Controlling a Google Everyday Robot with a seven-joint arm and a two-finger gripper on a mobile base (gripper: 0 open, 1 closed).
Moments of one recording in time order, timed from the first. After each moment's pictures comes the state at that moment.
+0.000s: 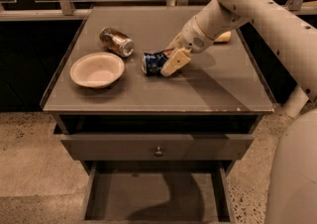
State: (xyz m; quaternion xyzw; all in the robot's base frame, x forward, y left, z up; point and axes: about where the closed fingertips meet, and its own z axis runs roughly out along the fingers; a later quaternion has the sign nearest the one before) arm 0.671 -0.051 0.841 -0.61 0.72 0.20 0.28
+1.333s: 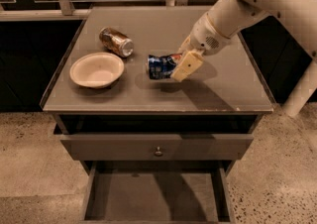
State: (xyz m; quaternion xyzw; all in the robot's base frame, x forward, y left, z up) arm 0.608 -0.070 0.873 -0.61 0.73 0.18 0.25
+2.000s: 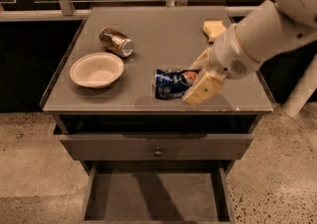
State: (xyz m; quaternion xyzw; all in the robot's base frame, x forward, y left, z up) arm 0.500 -0.087 0.904 -0.59 0.74 0.15 0.28
